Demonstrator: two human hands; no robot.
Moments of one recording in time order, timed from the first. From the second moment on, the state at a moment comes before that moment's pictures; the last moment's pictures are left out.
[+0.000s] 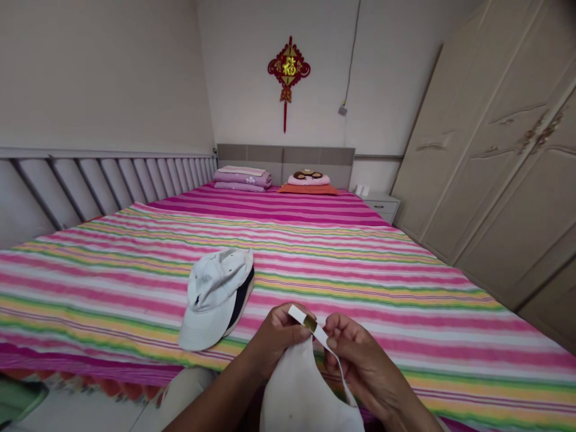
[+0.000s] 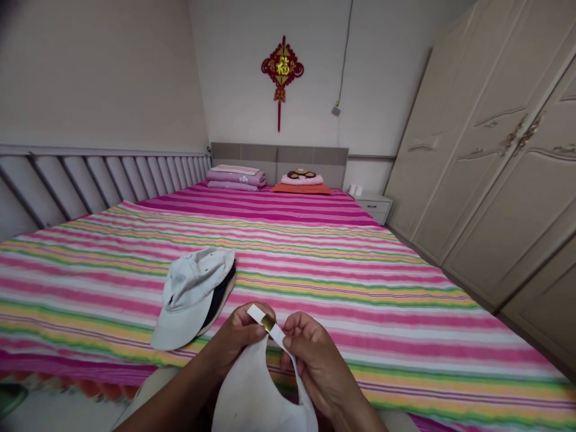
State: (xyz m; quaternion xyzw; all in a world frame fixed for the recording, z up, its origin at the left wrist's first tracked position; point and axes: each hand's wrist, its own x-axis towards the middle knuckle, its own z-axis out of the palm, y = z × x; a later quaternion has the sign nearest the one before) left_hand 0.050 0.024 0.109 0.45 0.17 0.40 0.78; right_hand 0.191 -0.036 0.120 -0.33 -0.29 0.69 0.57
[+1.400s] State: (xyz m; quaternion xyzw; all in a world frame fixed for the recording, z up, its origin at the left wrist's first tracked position) left_hand 0.033 0.038 0.120 0.44 0.23 0.23 0.84; right_hand 0.201 -0.035 0.115 -0.47 -0.41 0.61 0.49
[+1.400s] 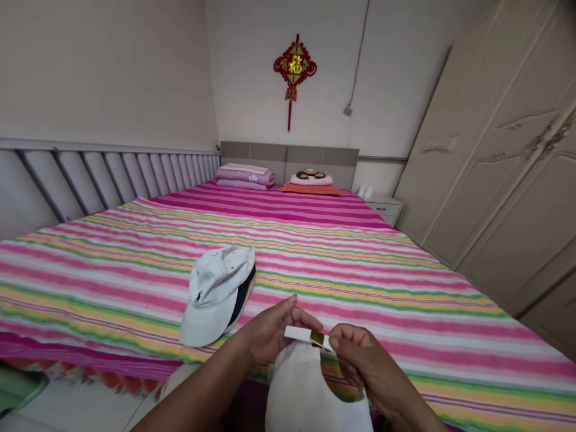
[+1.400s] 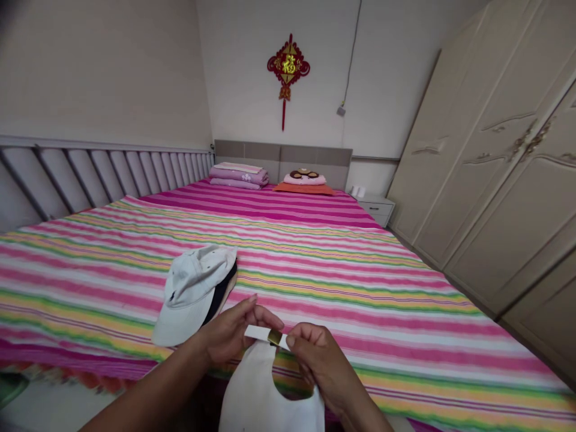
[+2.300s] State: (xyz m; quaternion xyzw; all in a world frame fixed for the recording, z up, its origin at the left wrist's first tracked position) left_hand 0.048 0.049 0.112 0.46 0.29 0.10 0.84; right_hand 0.210 -0.026 0.116 -0.49 -0.42 0.62 0.45
